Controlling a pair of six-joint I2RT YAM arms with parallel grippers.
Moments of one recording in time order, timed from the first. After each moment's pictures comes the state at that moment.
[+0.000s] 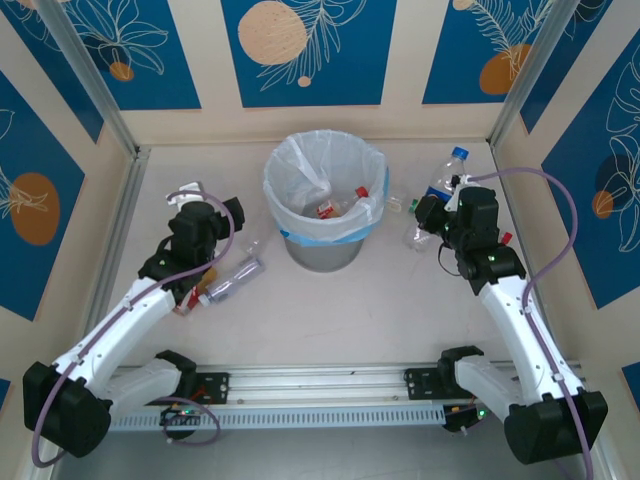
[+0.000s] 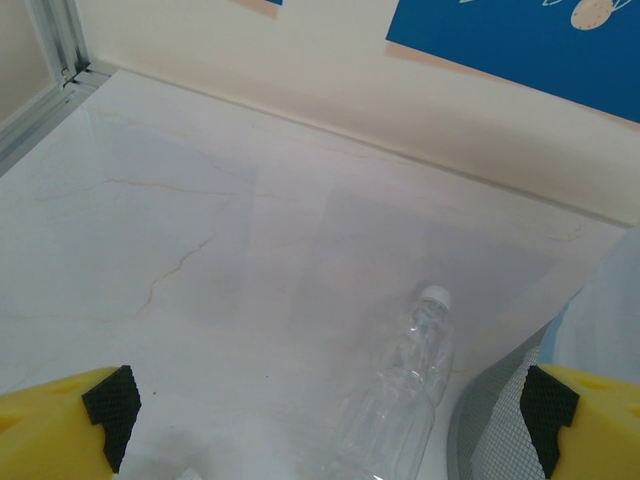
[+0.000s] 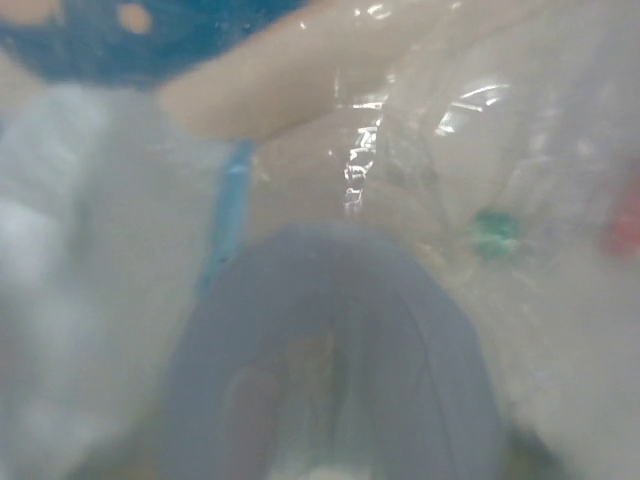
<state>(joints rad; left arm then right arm) -0.43 1.02 0.81 -0.25 -0.45 -0.50 0.16 0.93 0.90 -0.43 -0.11 0.50</state>
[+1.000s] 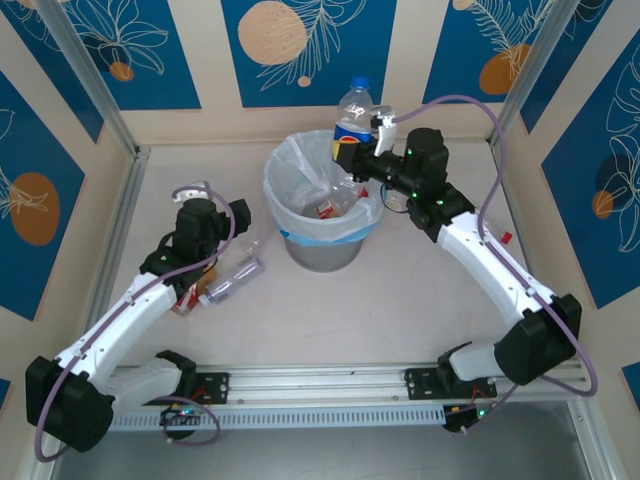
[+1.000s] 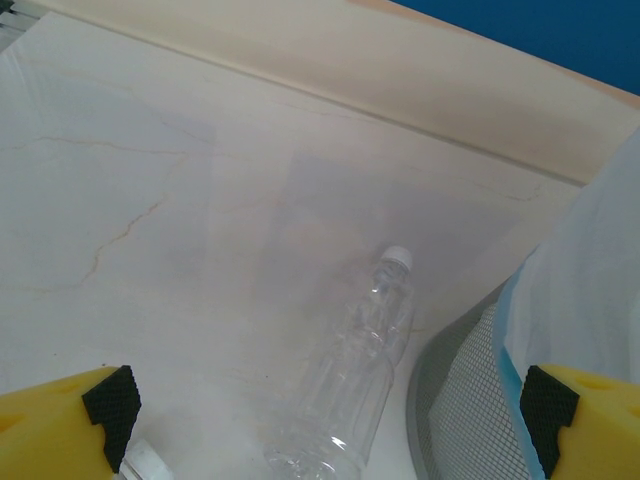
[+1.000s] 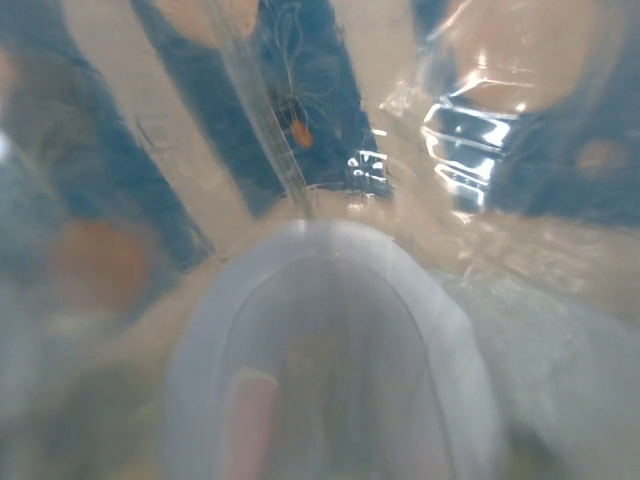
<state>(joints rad) -0.42 1.05 0.84 -0.29 -0.33 -0.54 0.45 1.38 1.29 0.01 -0.40 0.32</state>
